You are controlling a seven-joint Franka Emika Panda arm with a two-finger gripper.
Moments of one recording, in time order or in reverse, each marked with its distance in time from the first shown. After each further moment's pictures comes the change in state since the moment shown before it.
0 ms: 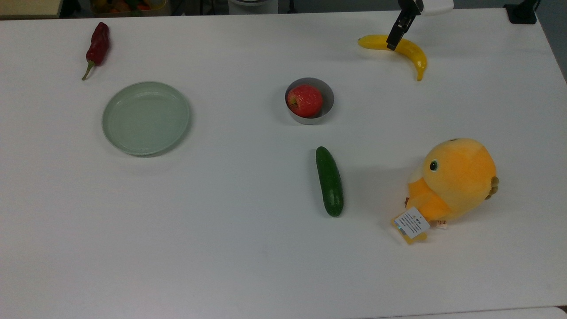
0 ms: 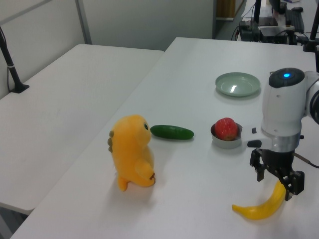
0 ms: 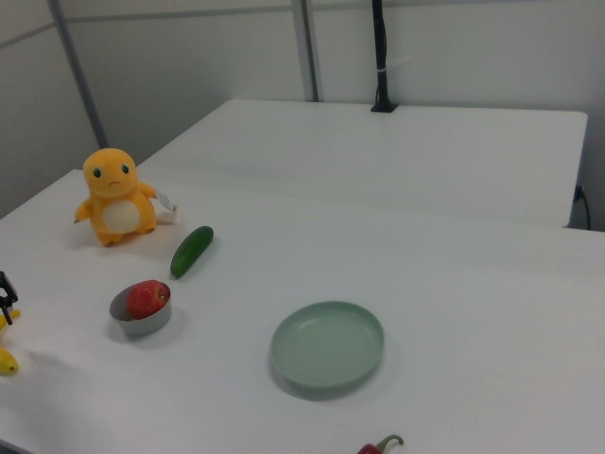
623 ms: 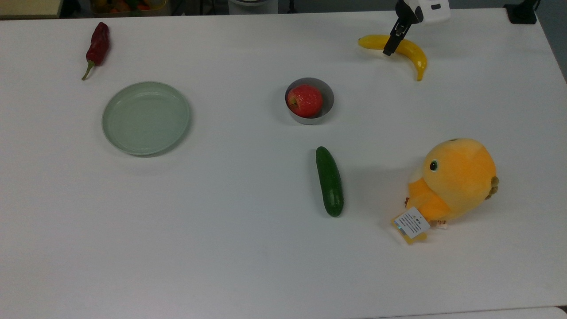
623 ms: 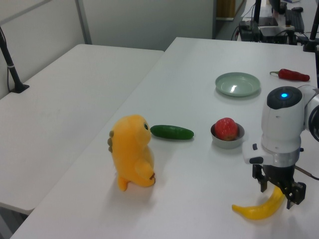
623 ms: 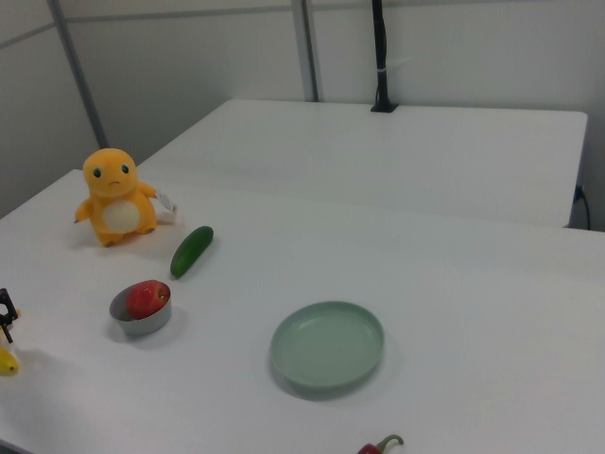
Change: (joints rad) arm 0.021 0.068 0.000 -0.001 -0.068 0.000 0.000
